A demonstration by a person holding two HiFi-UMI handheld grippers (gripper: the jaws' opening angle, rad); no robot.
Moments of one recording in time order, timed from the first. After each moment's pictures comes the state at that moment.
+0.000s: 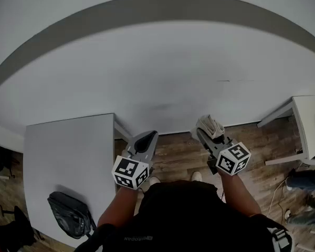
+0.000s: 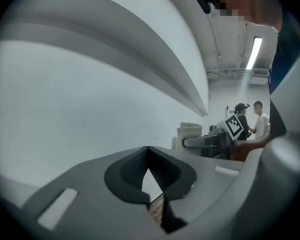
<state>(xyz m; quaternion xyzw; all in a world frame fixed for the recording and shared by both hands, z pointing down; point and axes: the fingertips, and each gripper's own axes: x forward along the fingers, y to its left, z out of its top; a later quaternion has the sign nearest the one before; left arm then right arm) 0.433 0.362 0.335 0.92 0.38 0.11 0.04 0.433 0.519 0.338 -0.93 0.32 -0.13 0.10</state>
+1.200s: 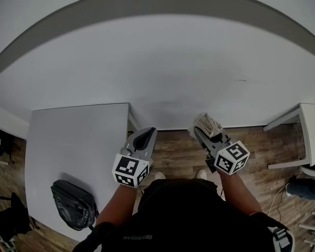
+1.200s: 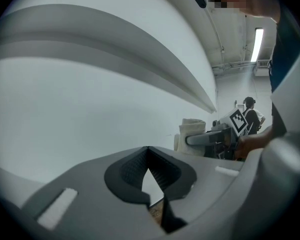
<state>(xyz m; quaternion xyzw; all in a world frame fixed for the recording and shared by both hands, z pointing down) 0.410 0.270 0.336 0.94 0.33 0.11 0.02 0.417 0.418 0.337 -0.92 0.37 -0.13 0.07</state>
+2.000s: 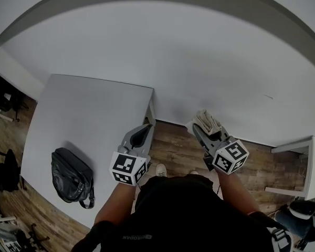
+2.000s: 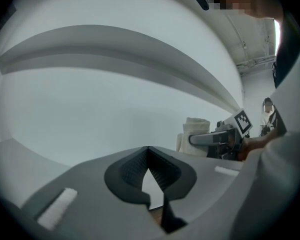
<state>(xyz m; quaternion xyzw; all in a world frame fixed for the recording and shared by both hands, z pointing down) 0.377 0.179 0.350 0.97 0.19 0.12 0.05 0.419 0.324 0.342 -0.86 0.48 -0.13 0.06</state>
